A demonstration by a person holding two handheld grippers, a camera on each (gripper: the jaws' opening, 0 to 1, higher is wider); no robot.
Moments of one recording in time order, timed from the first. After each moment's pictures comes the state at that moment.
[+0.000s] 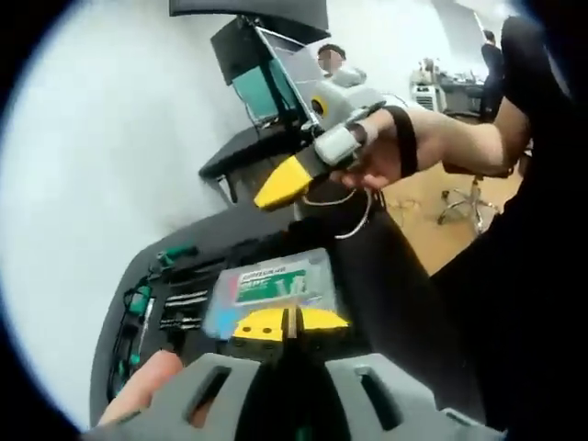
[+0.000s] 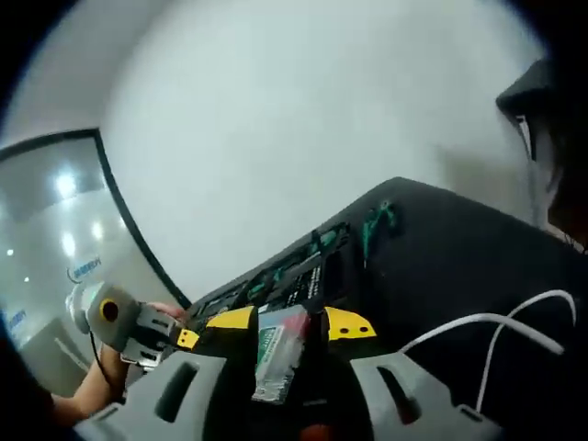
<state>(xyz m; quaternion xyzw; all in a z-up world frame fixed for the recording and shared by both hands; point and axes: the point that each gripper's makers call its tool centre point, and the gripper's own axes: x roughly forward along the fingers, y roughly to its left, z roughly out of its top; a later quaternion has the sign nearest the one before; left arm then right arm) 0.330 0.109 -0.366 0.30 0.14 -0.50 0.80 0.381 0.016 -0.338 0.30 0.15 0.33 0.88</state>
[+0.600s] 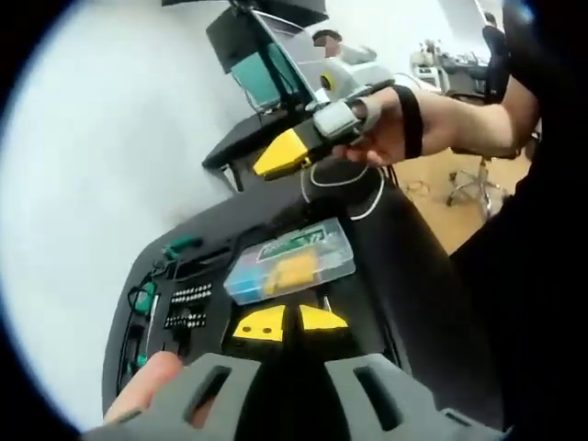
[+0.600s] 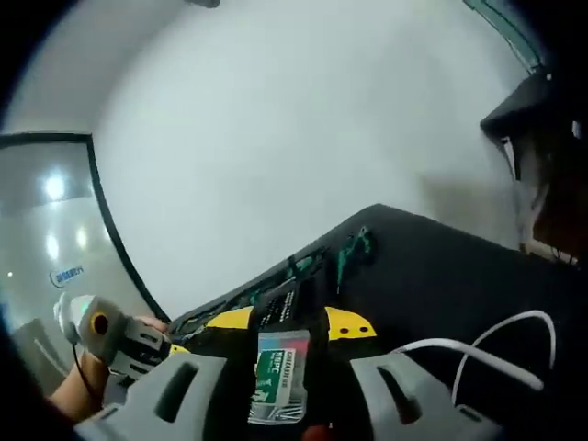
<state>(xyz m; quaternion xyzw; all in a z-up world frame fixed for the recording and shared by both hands) 0.341 0.097 -0.392 0.36 0.16 -0.49 0.78 0.401 -0.004 -0.348 0.28 0.11 0.28 0.91</state>
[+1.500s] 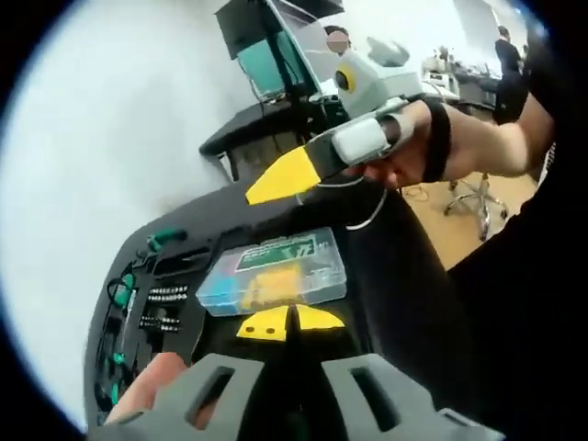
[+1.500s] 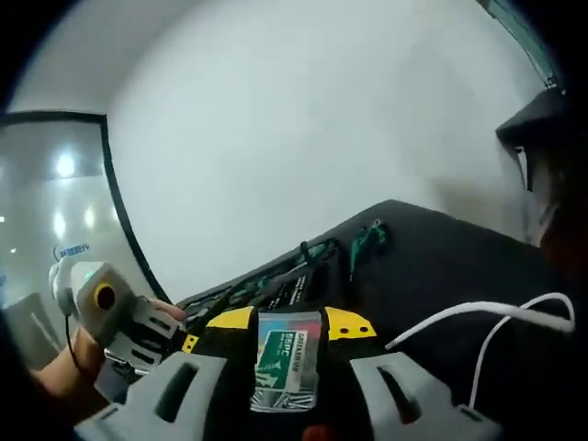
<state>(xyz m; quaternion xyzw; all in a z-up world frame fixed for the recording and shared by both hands) 0.375 0.111 -0.396 0.34 0.19 -0.49 0.78 0.383 0.021 -0.354 0.23 0.09 0.32 0.92</state>
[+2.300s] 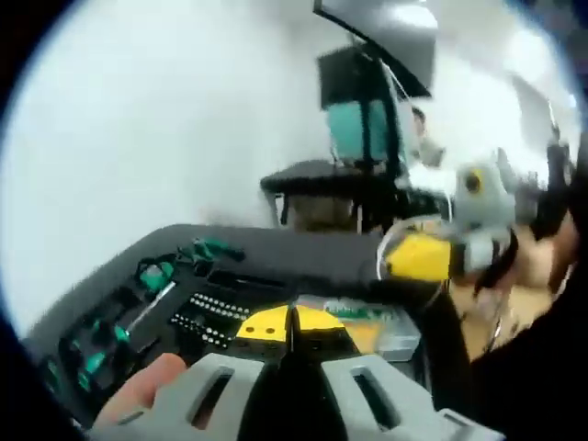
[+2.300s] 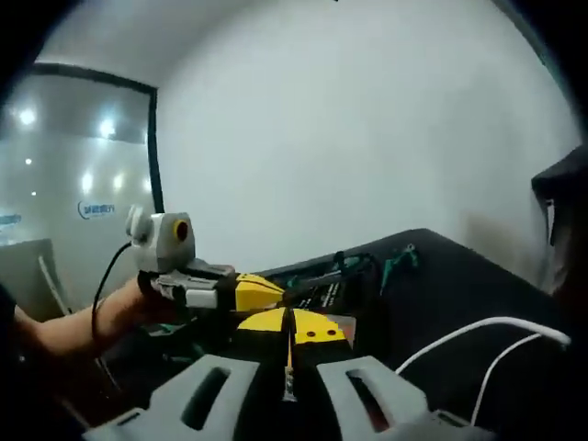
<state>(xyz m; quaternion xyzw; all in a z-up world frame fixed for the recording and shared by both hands) 0.394 0.096 -0.358 0.09 0.16 -0.42 0.89 0.347 0.038 -0.341 0.15 0.04 0.38 0.91</state>
